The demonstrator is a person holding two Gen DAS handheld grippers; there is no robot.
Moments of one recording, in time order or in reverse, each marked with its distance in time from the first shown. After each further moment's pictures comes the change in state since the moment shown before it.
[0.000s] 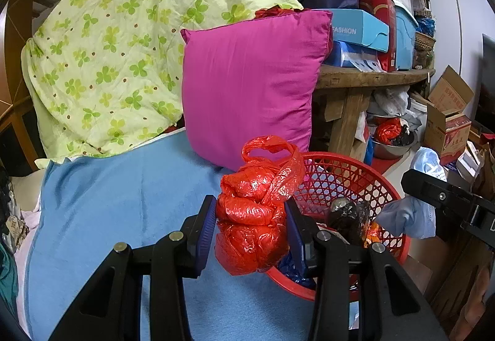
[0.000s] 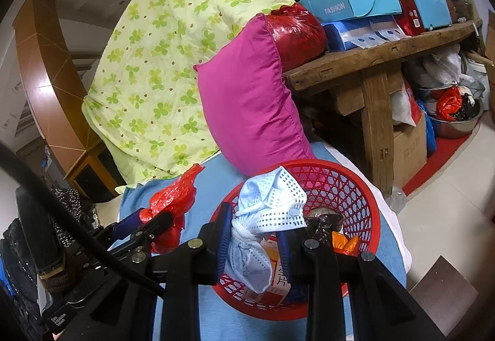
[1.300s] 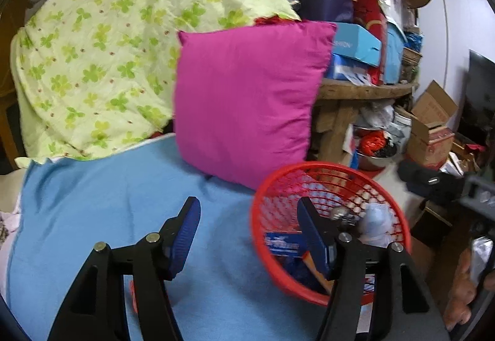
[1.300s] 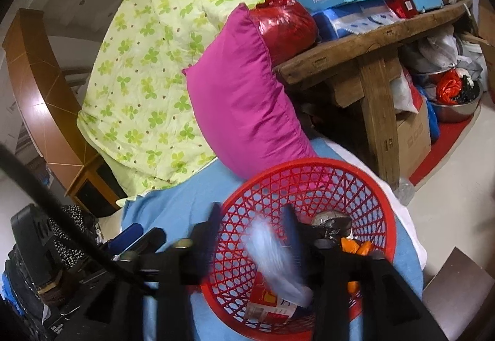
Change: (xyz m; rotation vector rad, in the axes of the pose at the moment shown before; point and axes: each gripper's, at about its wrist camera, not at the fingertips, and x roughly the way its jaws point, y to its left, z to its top) left arm 0.011 0.040 -0.004 -0.033 -0.062 -0.096; right arm 0.023 -0.010 0.001 0.074 -0.048 0.012
